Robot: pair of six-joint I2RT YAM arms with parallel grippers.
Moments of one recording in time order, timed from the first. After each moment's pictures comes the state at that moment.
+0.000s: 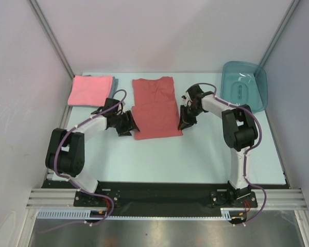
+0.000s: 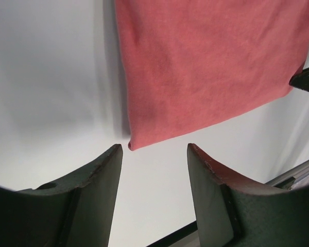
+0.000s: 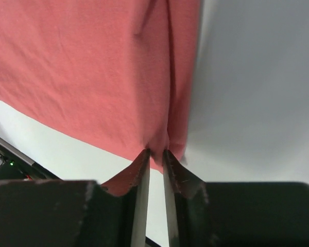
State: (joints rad) left arm -0.23 1.62 0.96 -0.39 0.36 -0.55; right arm 0.34 2.09 1.52 -0.72 -0.47 0.32
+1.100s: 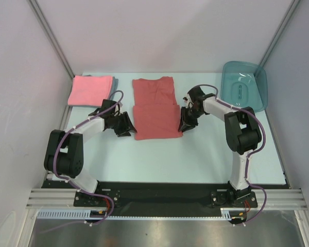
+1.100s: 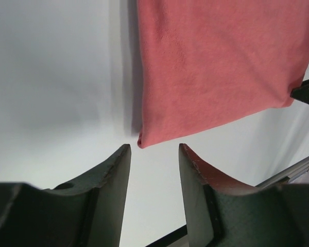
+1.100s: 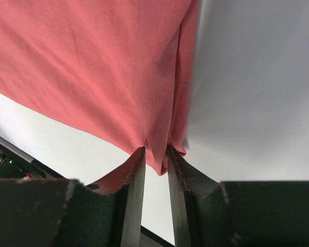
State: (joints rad) left arm -0.19 1.60 0.93 -0.38 0.38 -0.55; right arm 0.36 2.02 1.43 -0.69 -0.44 0.35
